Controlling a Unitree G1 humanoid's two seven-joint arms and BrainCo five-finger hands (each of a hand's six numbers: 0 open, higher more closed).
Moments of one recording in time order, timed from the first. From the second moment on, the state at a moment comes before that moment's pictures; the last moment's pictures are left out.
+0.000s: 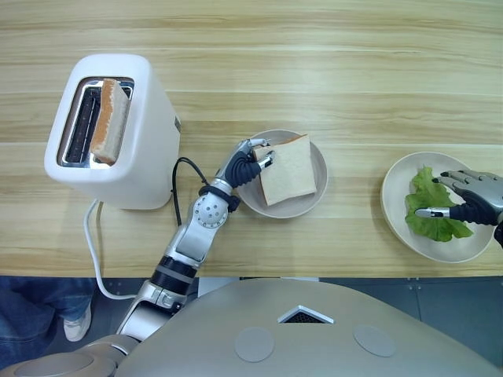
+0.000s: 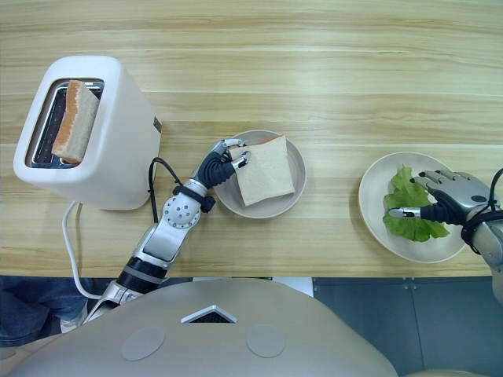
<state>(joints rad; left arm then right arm) 0.07 0.15 -0.42 0.06 0.37 -0.08 0.00 0.60 -1.04 -0.27 -0.20 -0.88 -0.13 0.46</state>
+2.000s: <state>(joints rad) 0.23 0.14 -0.24 -0.46 0.55 0.07 0.03 0.41 -1.03 0.06 -0.13 -1.04 -0.10 0.23</state>
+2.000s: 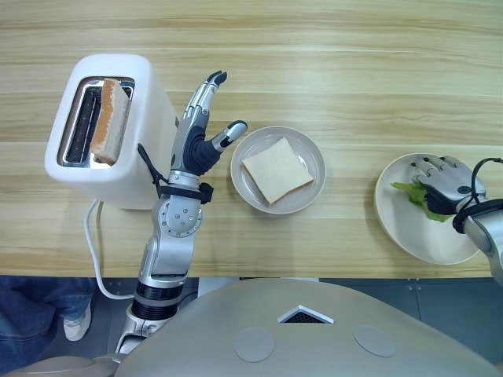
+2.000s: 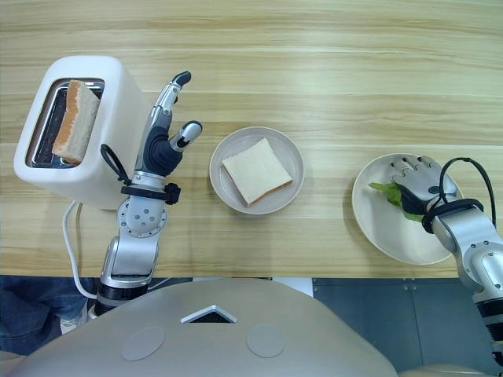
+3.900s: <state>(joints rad) 0.56 0.16 0.18 -0.68 1.11 0.14 0.08 -0.03 -0.51 0.46 -0.21 -0.99 -0.20 0.24</state>
